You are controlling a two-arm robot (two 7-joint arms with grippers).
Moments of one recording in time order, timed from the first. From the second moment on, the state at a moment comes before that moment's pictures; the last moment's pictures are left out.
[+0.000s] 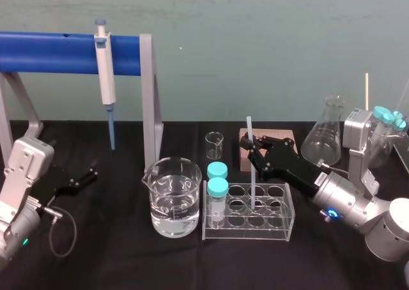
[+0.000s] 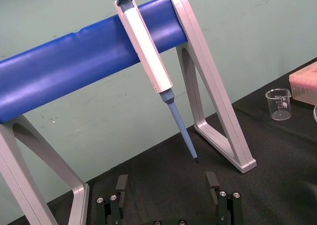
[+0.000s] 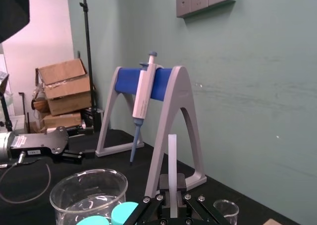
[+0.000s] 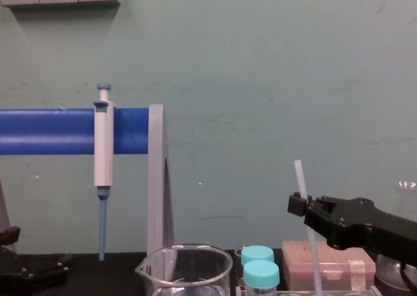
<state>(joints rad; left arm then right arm) -0.20 0.60 0.45 -1.41 -0.25 -0.12 0.03 0.43 0.35 -0.41 -1.07 0.55 -0.32 0.75</state>
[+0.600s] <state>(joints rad) -0.20 0.60 0.45 -1.41 -0.25 -0.12 0.03 0.43 0.33 -0.40 -1.04 0.53 -0.30 0.73</state>
